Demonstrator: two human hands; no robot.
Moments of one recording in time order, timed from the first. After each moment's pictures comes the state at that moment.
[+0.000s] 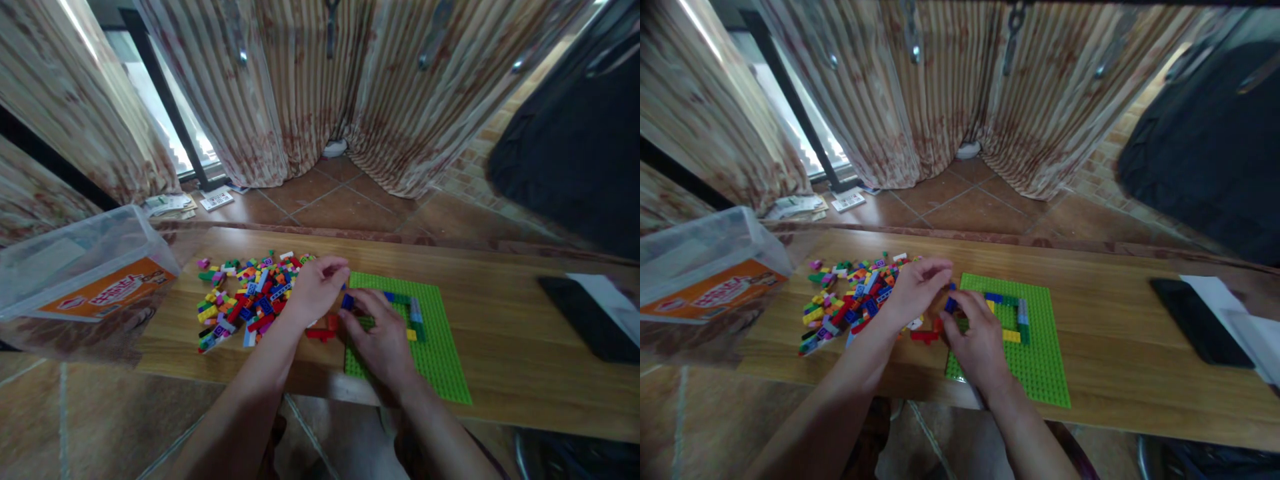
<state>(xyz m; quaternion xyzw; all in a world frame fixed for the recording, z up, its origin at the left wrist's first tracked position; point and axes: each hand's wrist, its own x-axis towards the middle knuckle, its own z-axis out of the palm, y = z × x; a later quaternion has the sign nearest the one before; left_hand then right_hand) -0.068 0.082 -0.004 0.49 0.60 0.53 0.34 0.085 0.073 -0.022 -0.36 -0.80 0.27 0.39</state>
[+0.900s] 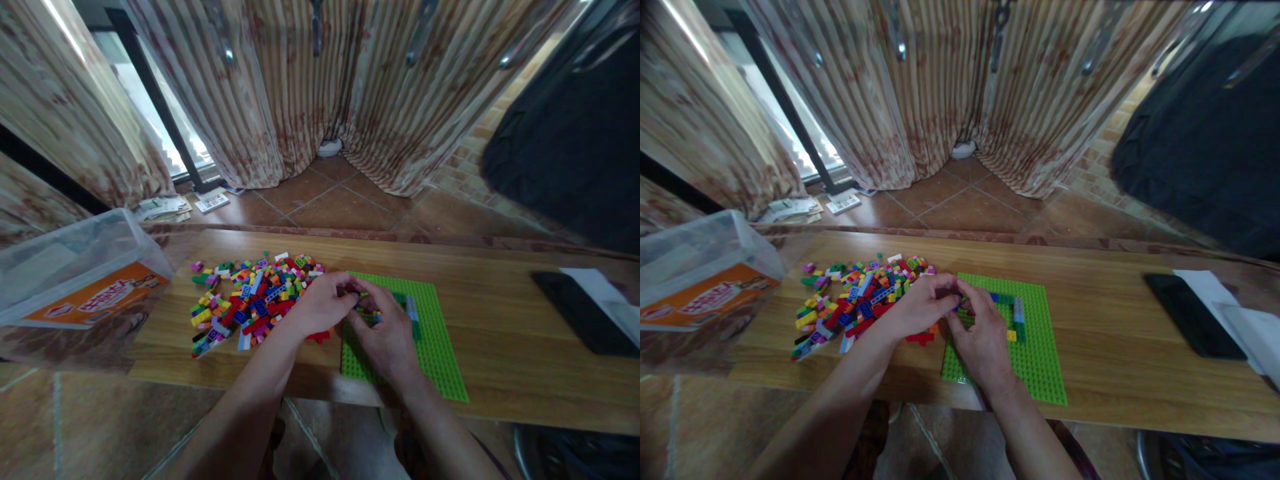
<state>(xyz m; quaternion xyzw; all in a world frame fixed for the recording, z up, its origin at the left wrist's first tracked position) -0.055 0.077 -0.001 0.59 0.52 0.42 0.45 0.092 0.079 -0.022 -0.42 -0.76 0.28 0.39</state>
